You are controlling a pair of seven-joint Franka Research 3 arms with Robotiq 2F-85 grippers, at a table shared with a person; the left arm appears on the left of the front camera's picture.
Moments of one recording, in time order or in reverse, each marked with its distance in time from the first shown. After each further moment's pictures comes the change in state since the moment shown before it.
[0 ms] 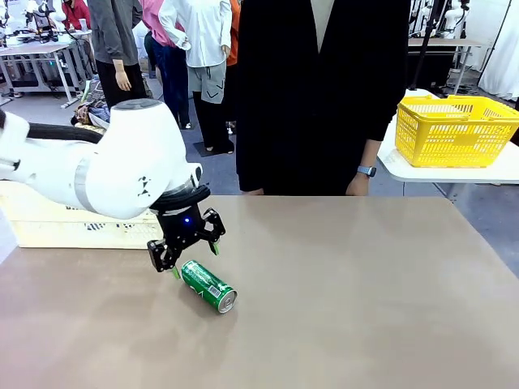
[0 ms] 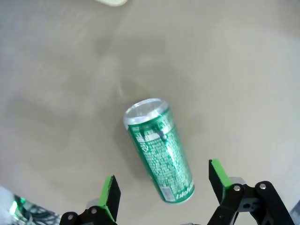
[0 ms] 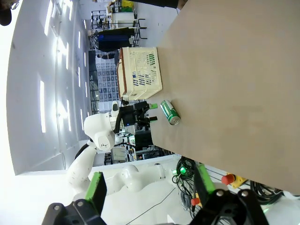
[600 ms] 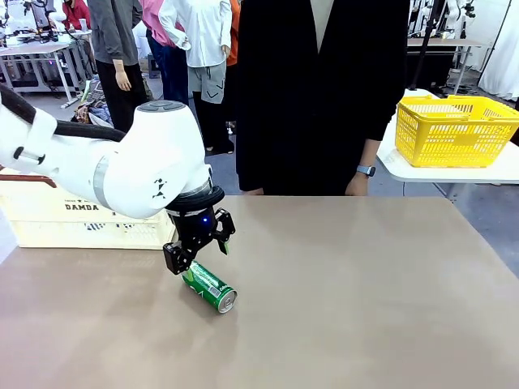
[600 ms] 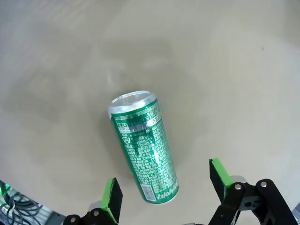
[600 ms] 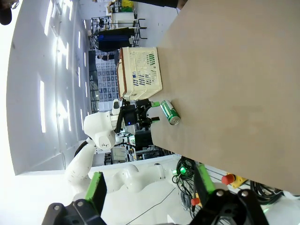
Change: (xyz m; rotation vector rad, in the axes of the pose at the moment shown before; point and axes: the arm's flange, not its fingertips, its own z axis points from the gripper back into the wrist) left arm -0.012 -0.019 -0.005 0.010 0.002 0.086; right arm 0.000 0.000 0.000 0.000 0.000 0.000
